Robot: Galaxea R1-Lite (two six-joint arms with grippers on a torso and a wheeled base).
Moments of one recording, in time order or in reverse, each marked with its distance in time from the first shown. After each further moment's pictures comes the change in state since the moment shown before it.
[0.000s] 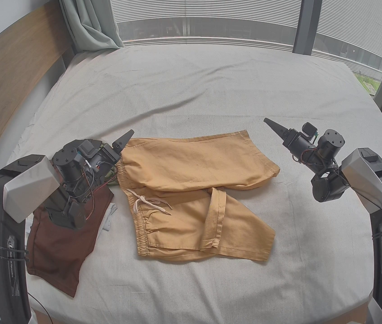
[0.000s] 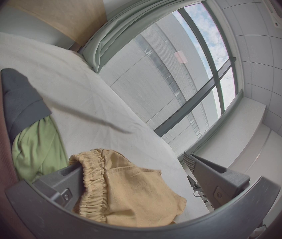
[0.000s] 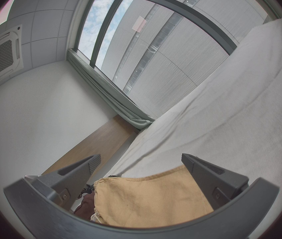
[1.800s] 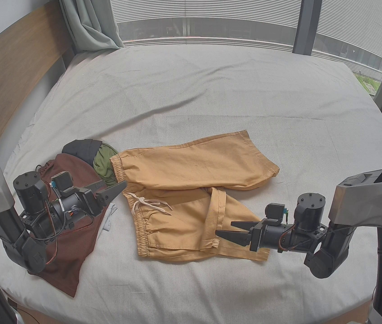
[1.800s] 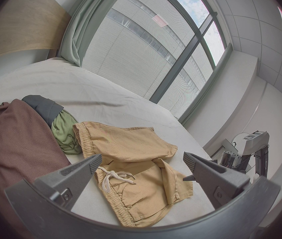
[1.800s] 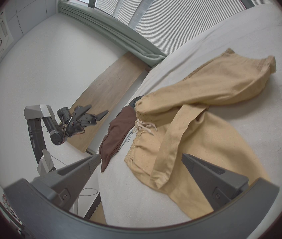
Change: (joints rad) left arm -0.002 -0.420 0.735 -0.028 -0.168 0.411; right arm 0.368 -0.243 0.977 -0.154 0.002 -0.337
